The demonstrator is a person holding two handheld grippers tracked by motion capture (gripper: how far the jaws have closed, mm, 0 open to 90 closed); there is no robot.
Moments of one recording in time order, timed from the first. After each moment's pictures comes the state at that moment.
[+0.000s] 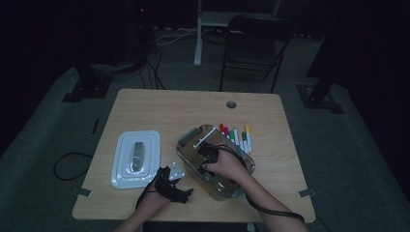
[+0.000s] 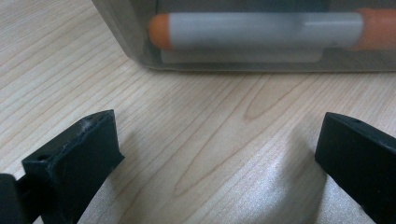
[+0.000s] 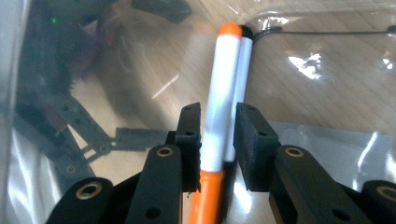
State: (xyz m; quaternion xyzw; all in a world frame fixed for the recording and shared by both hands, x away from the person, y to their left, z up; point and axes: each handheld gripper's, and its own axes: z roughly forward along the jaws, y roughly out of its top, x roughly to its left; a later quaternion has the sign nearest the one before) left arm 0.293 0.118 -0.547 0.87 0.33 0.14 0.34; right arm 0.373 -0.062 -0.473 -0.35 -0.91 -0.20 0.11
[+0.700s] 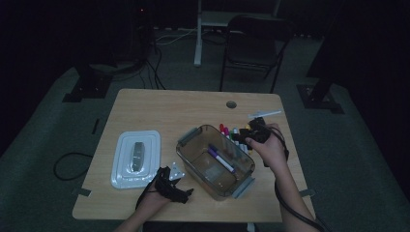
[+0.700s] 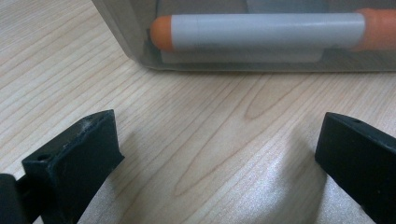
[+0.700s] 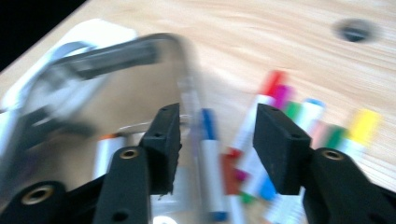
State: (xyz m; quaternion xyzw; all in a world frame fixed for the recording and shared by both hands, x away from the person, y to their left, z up) left arm 0.293 0.118 -0.547 0.87 0.33 0.14 0.34; right arm 0.388 -0.199 -0.399 -0.46 -0.79 -0.39 -0.09
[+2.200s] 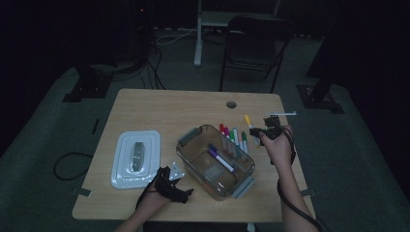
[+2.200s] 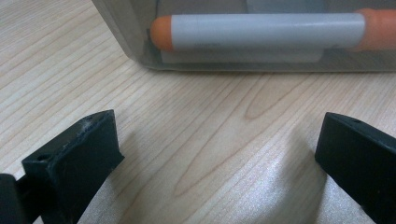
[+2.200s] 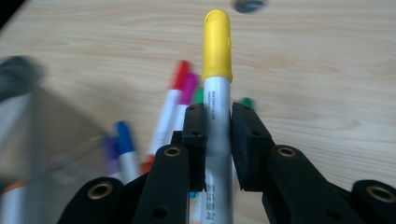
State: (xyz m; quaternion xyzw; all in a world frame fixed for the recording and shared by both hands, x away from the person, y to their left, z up) left arm 0.293 0.118 -0.547 0.87 0.33 0.14 0.34; right arm 0.413 -0.245 -0.429 -0.57 -0.72 -0.38 -0.11
